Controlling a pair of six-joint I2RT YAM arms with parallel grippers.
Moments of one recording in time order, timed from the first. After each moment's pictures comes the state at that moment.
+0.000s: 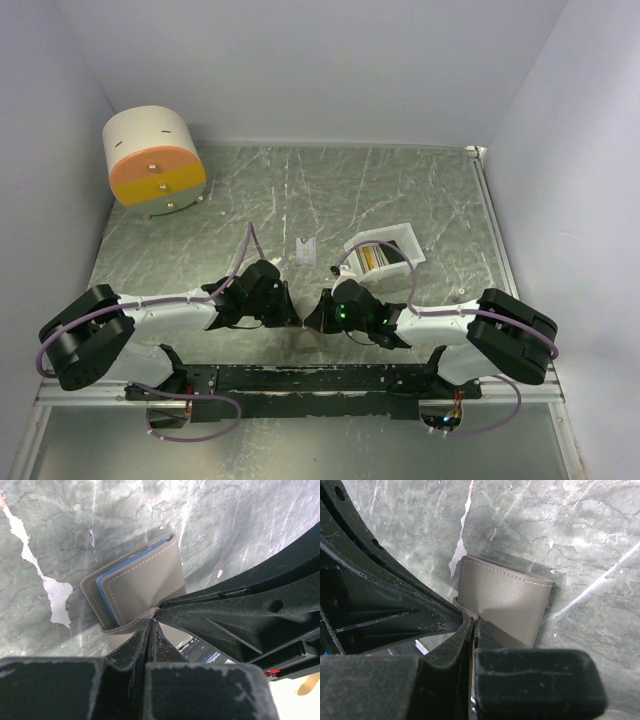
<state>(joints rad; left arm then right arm) -0.91 1.34 0.50 0.02 0.20 -0.94 1.04 1.36 0.37 0.36 0.01 0.92</state>
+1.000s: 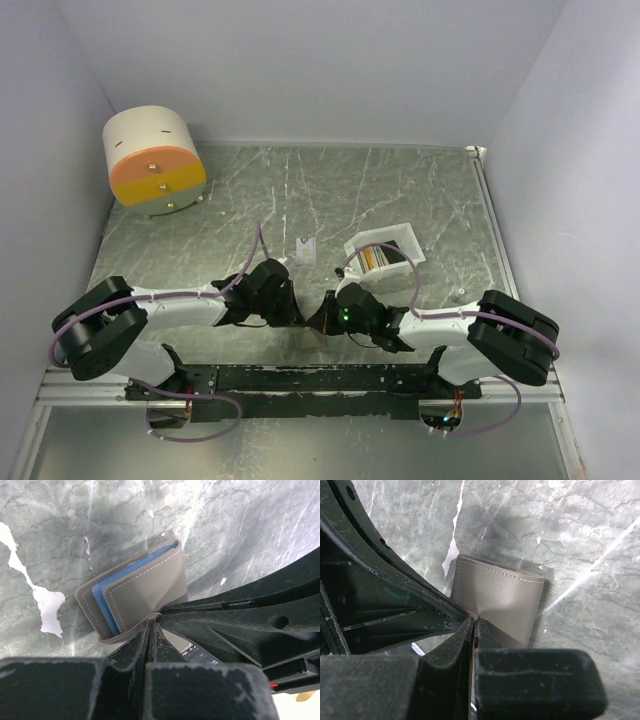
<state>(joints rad) -0.94 1.43 0.55 0.01 0.16 -0.97 1.05 1.35 0.32 0.41 0.03 0.93</state>
